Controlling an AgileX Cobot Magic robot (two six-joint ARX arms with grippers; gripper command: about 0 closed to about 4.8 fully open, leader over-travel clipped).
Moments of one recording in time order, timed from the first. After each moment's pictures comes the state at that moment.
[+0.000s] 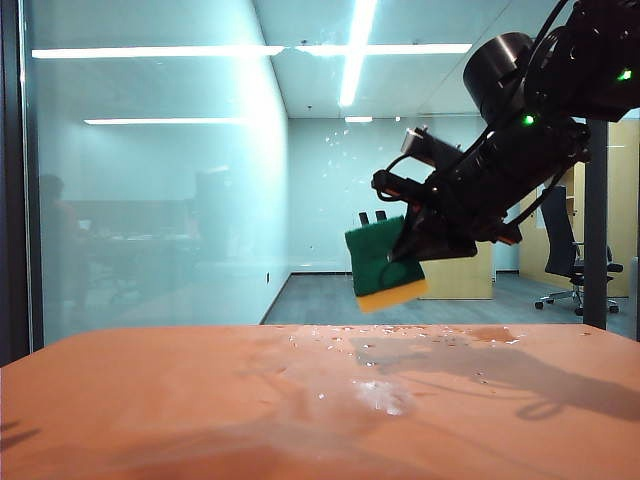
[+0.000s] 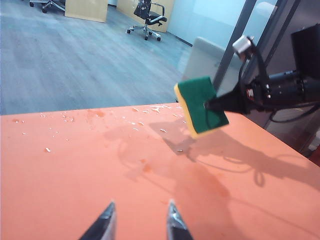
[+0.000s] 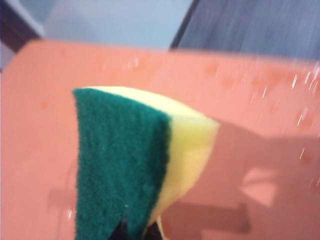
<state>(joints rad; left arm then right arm) 0.01 0.11 0.01 0.05 0.63 -0.17 0.39 1.75 0.95 0.27 -0.24 0.22</state>
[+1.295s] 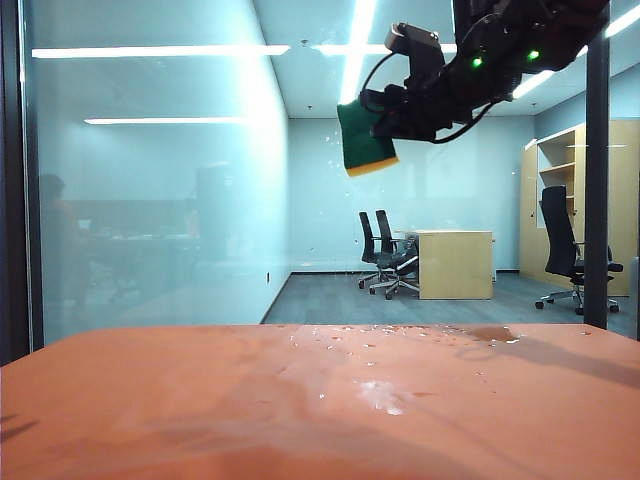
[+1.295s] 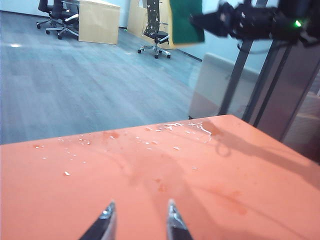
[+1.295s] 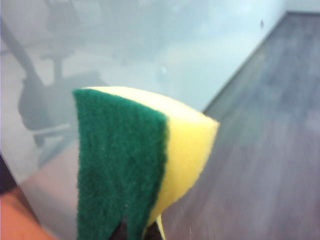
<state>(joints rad) 0.01 0.11 0.01 0.12 0.58 -0.14 0.31 1.98 1.54 0.37 -0.28 0.00</state>
